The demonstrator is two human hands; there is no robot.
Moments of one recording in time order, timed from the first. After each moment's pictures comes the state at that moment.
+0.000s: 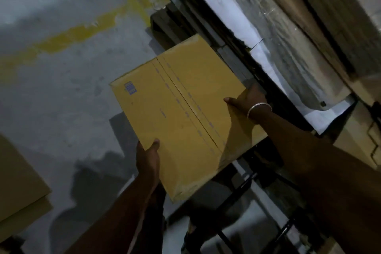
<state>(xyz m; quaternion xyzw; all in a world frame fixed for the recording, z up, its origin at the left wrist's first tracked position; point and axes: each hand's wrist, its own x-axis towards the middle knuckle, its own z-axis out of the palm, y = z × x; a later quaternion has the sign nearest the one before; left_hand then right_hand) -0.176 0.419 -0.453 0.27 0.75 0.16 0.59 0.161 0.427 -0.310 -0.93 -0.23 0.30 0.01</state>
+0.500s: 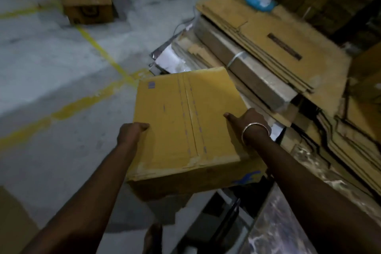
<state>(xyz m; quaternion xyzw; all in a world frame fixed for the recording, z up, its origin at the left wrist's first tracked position) -0.162 0.532 -0.120 0.41 0.65 0.16 0.62 0.106 0.352 -0.024 -0.98 -0.15 0.14 0.06</state>
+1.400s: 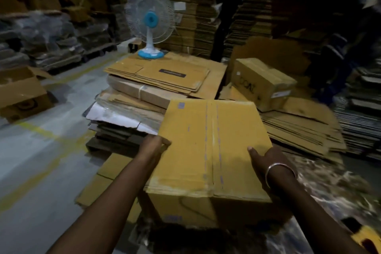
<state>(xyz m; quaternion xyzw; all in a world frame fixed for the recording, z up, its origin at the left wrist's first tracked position) -0.024 0.101 0.062 0.62 0.43 0.04 0.66 0.080 -0.228 0.071 -0.97 0.08 0.05 0.20</state>
